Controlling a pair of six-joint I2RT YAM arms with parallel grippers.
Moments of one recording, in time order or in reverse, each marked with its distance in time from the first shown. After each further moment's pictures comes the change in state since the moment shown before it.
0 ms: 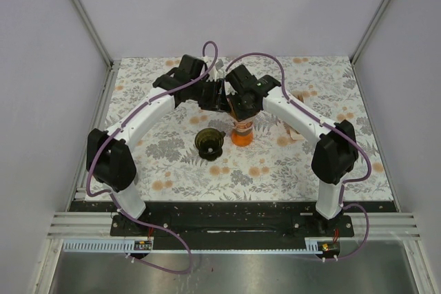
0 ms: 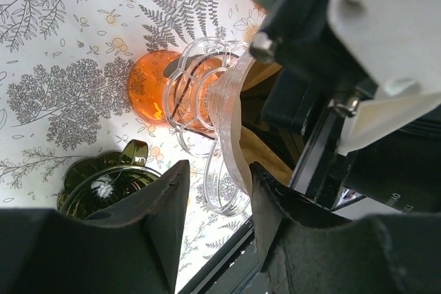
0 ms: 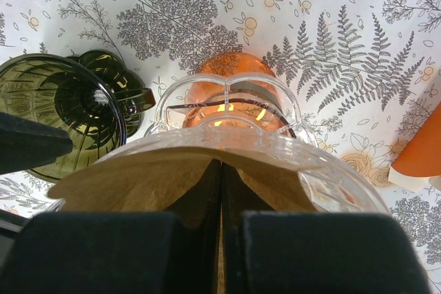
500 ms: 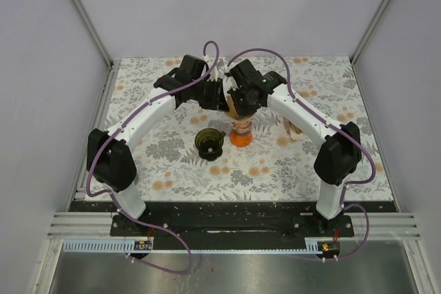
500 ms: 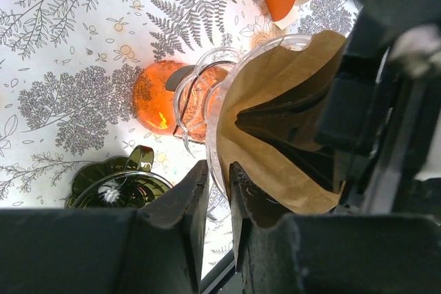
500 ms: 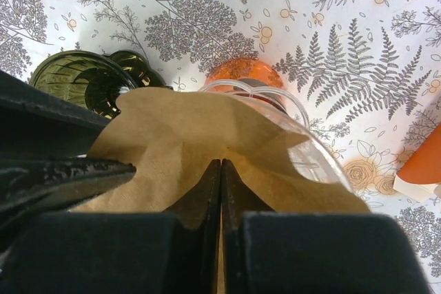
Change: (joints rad) left arm -0.012 0.000 -0.002 0.017 -0.029 0.005; right arm -0.020 -0.018 0.038 -0.018 -0.067 -0.019
